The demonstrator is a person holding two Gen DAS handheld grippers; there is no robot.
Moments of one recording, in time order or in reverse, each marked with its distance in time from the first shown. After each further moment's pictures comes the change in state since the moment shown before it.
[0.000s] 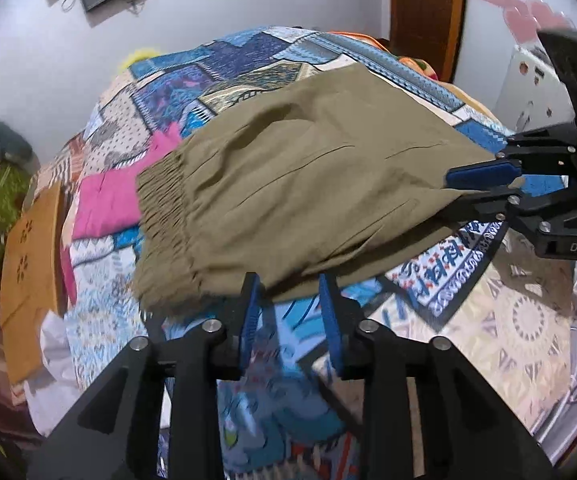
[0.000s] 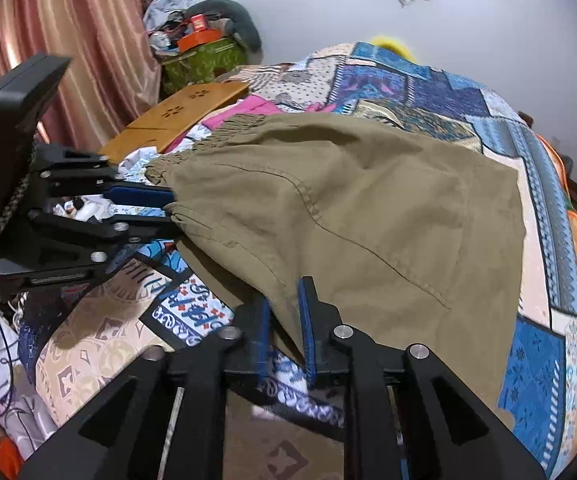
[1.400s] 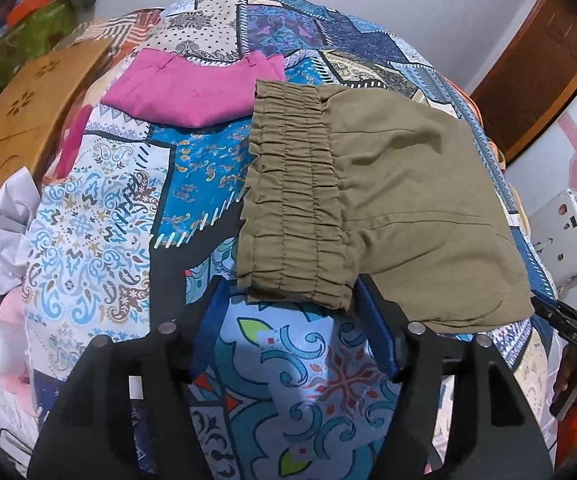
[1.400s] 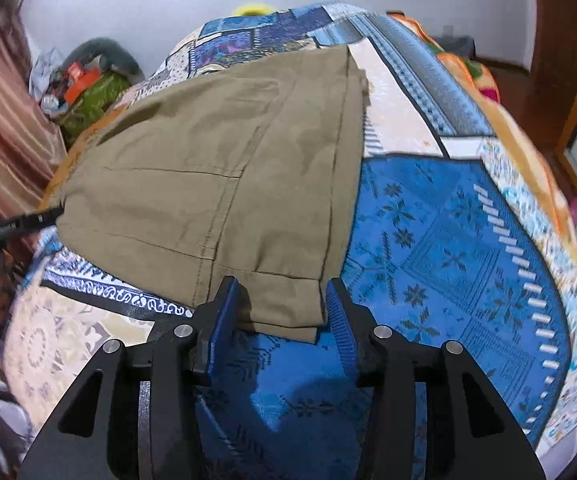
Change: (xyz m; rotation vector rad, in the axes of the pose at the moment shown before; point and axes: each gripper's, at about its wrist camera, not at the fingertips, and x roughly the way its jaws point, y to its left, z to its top) left arm 0.038 0.100 -0.025 -0.515 0.057 -0.100; right arm -0.040 -0.098 -0.085 0.454 0.048 -0.135
